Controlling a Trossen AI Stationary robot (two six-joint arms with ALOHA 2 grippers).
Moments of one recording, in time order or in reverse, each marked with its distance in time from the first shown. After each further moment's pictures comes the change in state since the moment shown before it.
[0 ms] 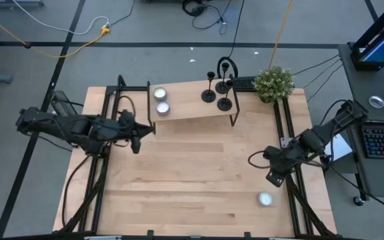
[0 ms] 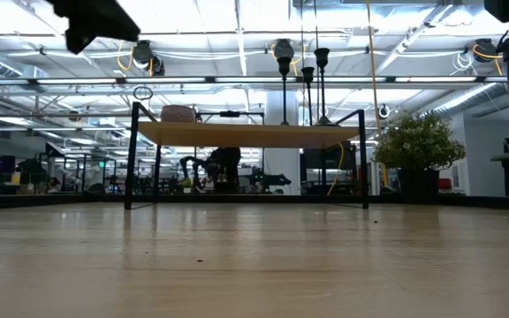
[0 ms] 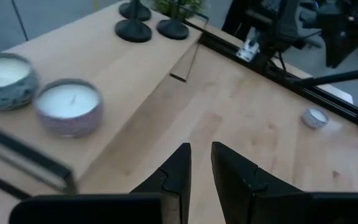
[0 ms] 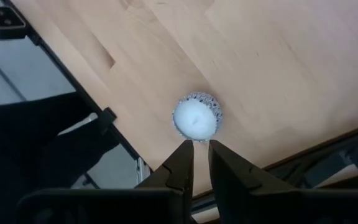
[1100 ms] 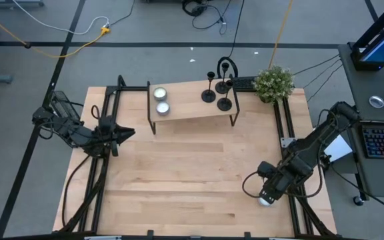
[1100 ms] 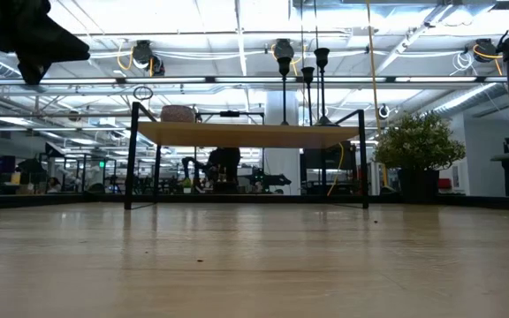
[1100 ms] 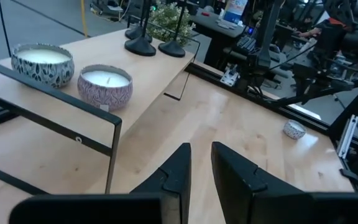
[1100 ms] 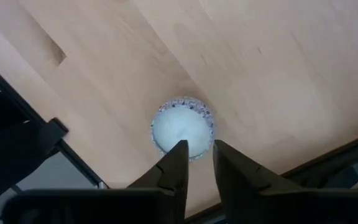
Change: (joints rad) left arm -0.289 -0.560 -0.358 -0.006 -0.277 0.020; right arm 0.200 0.275 -0.001 0.078 0.126 0.119
